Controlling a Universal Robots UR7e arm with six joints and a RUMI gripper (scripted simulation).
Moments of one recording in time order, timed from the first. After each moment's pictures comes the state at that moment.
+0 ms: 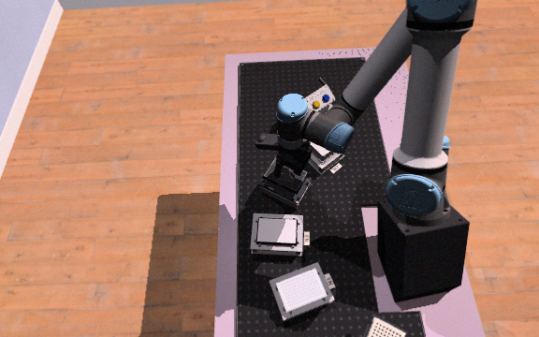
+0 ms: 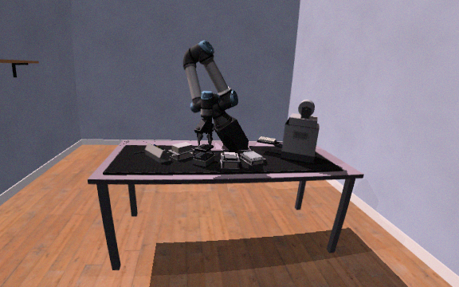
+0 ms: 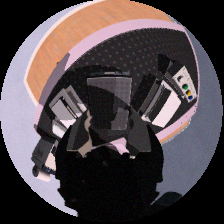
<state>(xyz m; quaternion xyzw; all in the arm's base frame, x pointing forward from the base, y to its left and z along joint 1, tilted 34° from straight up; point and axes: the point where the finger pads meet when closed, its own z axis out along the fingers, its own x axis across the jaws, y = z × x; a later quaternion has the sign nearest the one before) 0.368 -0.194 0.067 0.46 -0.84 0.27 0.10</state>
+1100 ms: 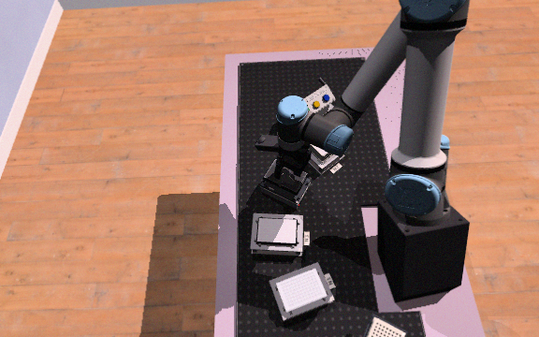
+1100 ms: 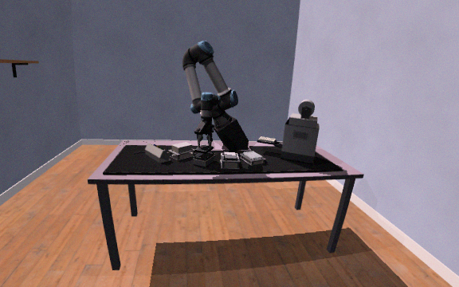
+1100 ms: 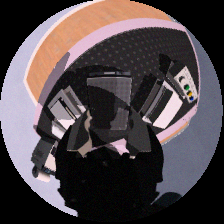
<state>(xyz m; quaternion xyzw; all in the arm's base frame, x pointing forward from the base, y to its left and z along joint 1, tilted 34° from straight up) 0.368 -0.199 0.060 0.46 -0.84 0.27 0.10</state>
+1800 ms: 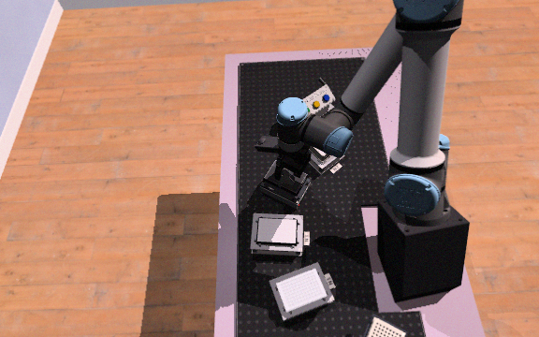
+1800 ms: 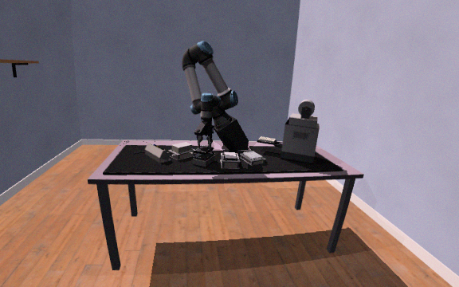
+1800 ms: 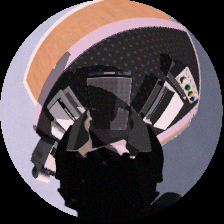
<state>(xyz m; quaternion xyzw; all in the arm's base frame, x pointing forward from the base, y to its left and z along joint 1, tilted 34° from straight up) 0.369 -0.202 0.055 0.46 -0.84 0.27 0.10</state>
